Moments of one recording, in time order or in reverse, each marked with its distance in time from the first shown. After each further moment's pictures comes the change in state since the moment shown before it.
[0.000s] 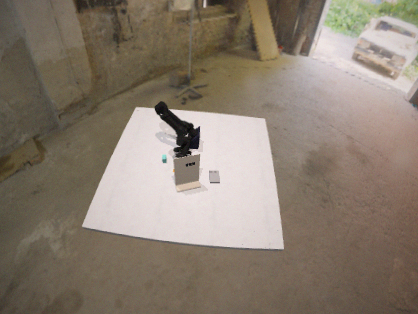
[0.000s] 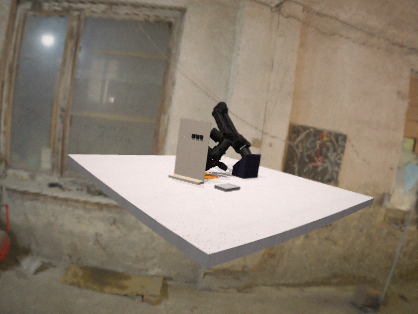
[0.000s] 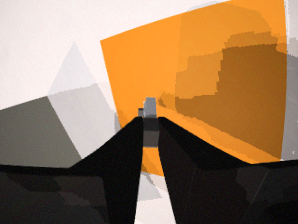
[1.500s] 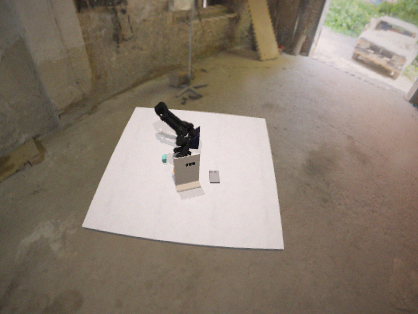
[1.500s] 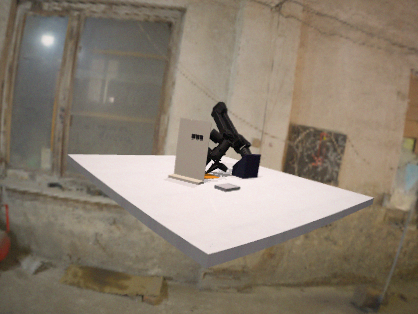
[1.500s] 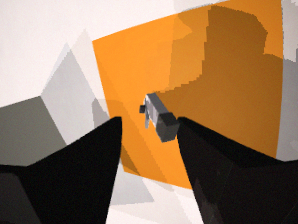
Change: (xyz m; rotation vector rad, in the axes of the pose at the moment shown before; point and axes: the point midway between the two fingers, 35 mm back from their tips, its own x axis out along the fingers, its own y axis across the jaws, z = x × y) arm 0.004 -0.006 0.002 -0.016 0.006 -0.005
